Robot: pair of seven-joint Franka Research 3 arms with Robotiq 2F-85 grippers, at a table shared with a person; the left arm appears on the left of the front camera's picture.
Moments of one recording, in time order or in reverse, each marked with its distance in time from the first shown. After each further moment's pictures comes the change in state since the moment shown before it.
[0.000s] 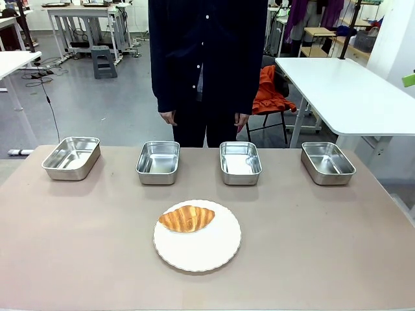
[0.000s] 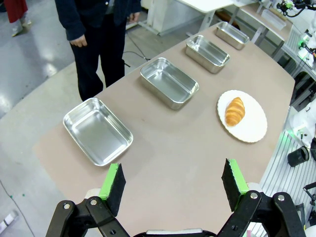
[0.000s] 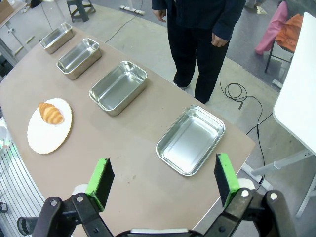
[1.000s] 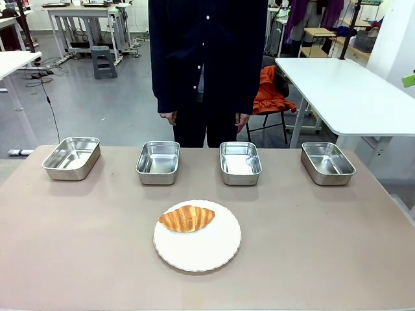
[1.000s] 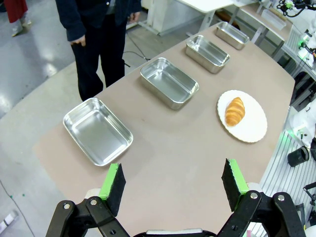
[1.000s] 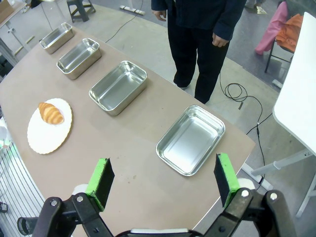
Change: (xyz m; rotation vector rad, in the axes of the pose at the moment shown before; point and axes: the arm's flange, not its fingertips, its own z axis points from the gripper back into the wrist) left arm 0.000 0.000 0.000 0.000 0.000 0.000; right arm 0.000 0.000 0.000 0.000 0.000 0.000
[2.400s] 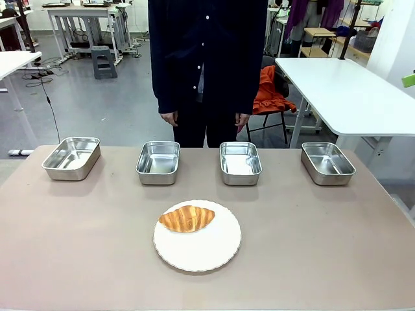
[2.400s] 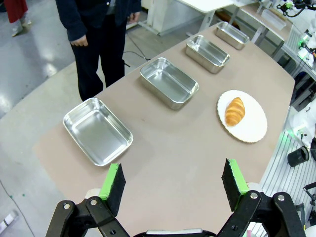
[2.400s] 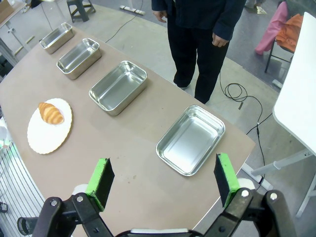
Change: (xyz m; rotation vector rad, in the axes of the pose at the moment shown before) left arm 0.000 0.000 0.000 0.000 0.000 0.000; right arm 0.000 0.000 0.000 0.000 0.000 0.000
